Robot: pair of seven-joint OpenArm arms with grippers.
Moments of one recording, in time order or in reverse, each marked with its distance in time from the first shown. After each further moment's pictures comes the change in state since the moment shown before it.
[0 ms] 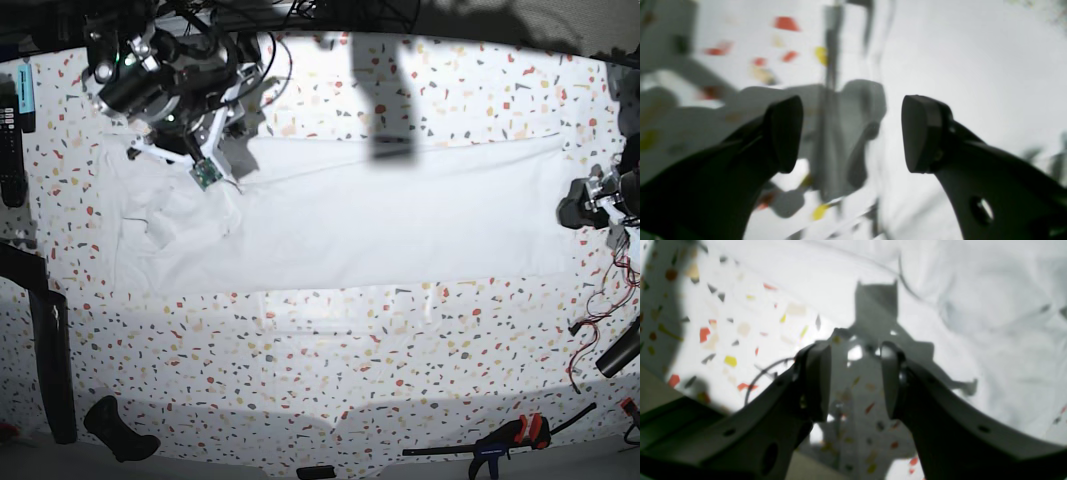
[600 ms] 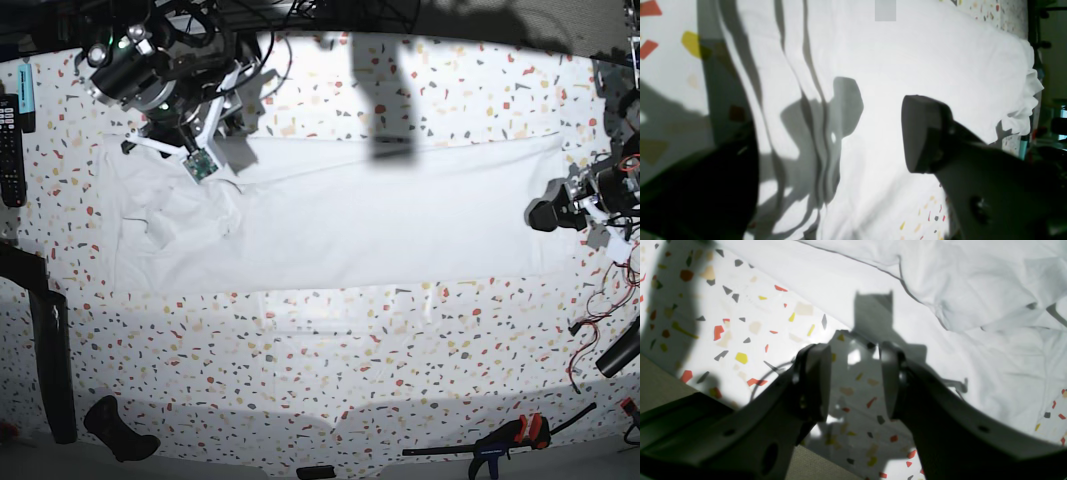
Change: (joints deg) left arm 0.1 3.2 0.0 0.0 -8.1 -1.6 5.7; right arm -1.7 0.0 0.9 4.1 0.1 0.0 0.0
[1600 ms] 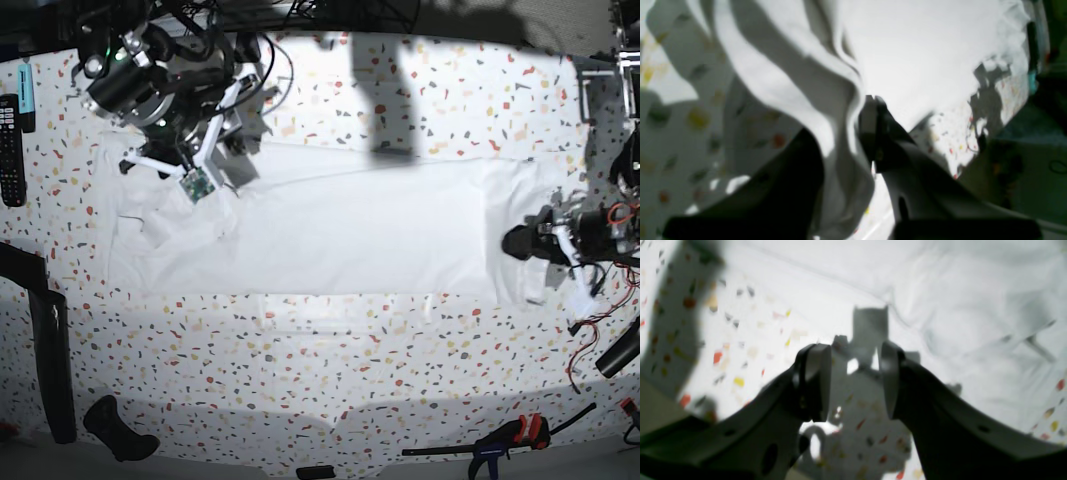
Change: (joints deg) left arm -5.2 4.7 0.2 22.0 -0.4 3.9 16.8; right arm 3.5 0.0 0.1 0.1 0.7 1.6 2.2
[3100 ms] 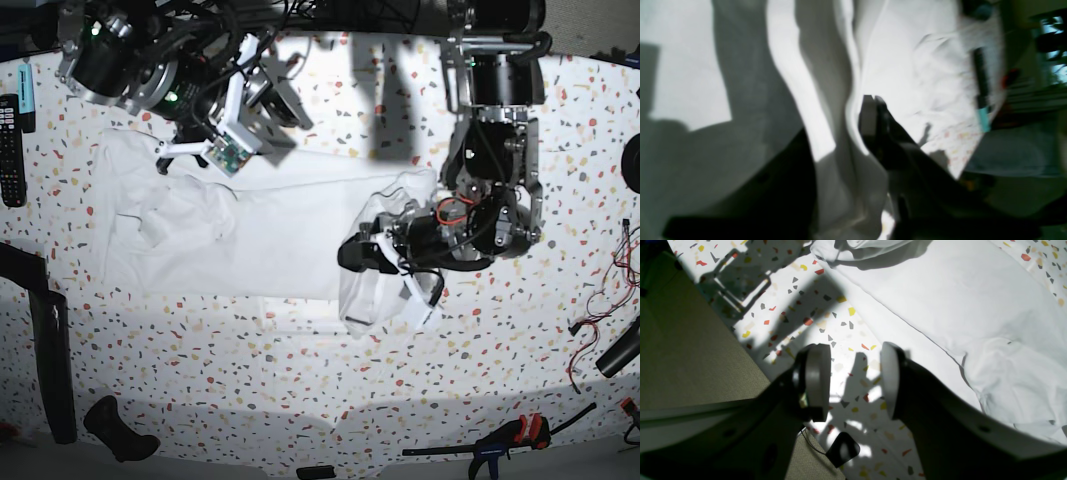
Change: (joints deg) left arm 0.6 33.2 -0.3 4.9 25.4 5.6 -6.6; right arm -1.6 0.0 0.0 9.2 17.3 9.4 -5.5
